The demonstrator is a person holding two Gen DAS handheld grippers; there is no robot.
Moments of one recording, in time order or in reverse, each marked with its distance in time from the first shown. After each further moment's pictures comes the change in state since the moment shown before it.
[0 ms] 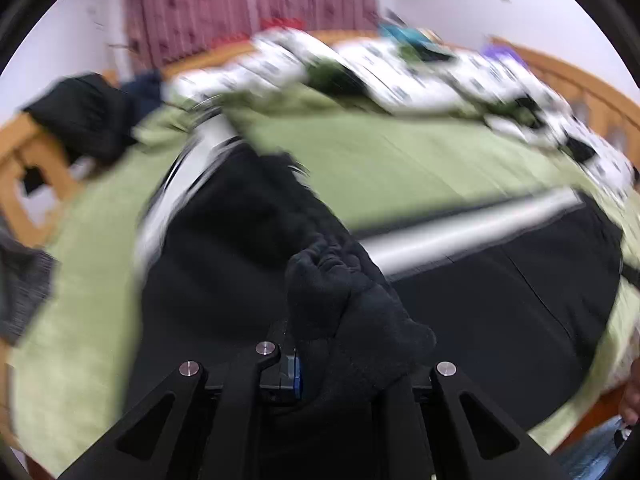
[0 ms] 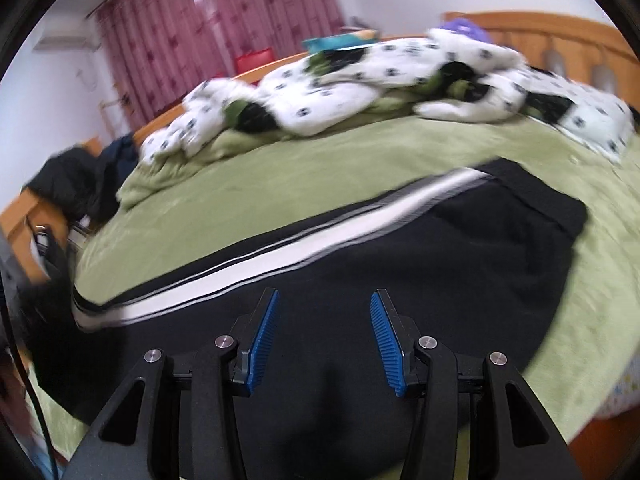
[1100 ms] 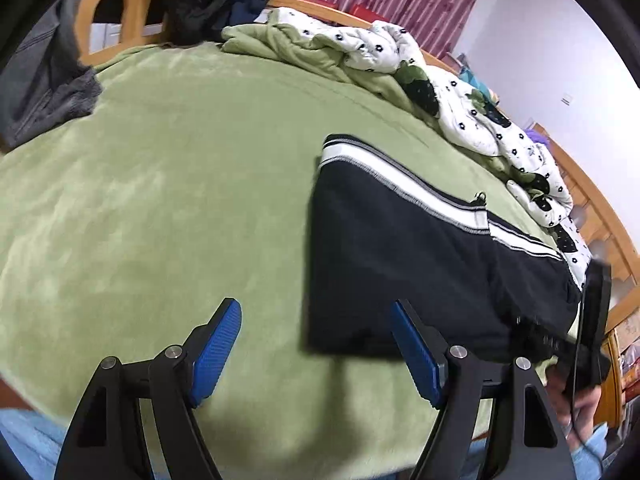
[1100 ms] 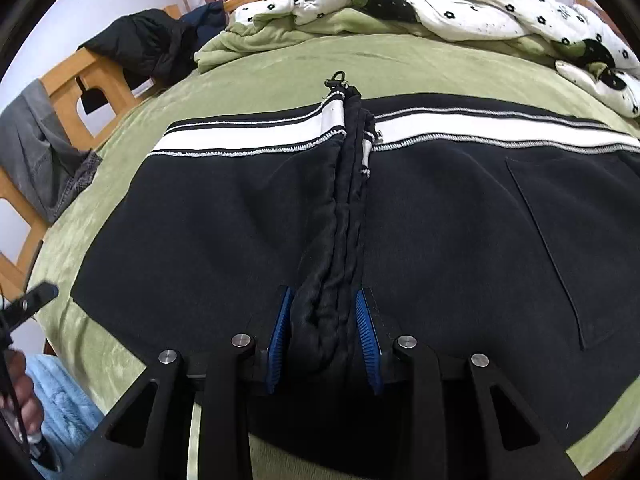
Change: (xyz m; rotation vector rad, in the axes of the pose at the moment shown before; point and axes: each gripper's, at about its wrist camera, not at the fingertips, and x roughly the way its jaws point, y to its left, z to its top) left arm -0.046 0.179 -0.123 -0.439 0.019 -0.158; right arm 0.063 0.150 -0.102 -0.346 0.348 0.168
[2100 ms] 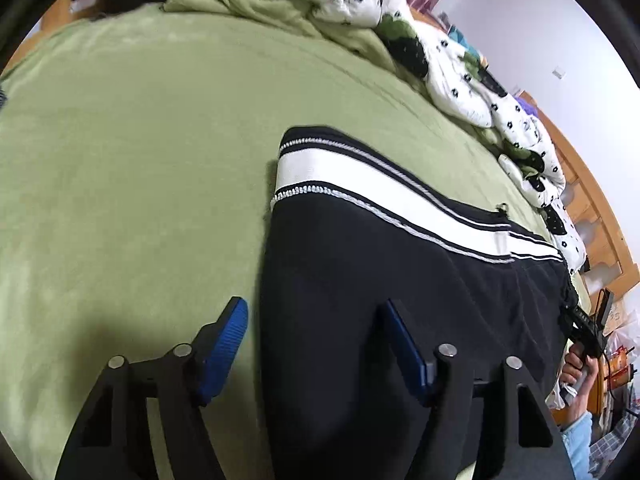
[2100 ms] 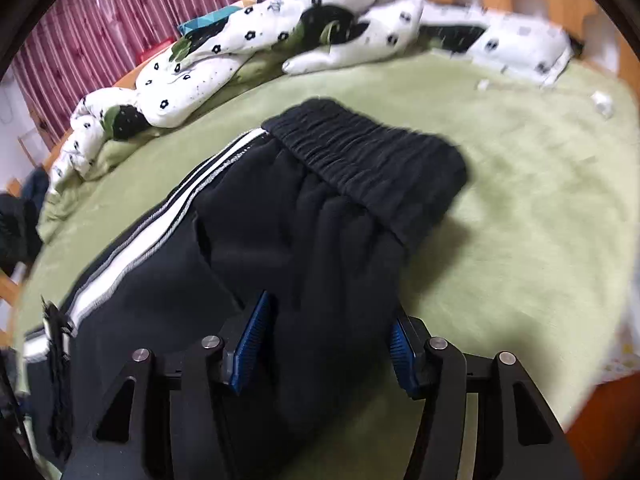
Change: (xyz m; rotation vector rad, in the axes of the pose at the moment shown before) left arm 0.128 -0.005 0.079 0.047 0.201 -0.120; right arm -0.068 -0.324 0.016 0.545 -0.215 -0.276
